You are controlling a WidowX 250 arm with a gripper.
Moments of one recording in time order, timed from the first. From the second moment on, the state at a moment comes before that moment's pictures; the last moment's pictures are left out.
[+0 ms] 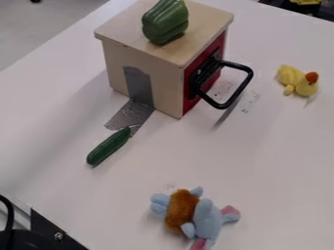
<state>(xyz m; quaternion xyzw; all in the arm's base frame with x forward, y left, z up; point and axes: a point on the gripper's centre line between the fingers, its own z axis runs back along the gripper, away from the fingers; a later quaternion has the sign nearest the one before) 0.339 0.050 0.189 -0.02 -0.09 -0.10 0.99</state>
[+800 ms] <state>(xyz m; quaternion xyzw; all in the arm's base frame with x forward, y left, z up) 0.442 -0.052 0.177 -0.02 -0.07 -0.25 0.97</state>
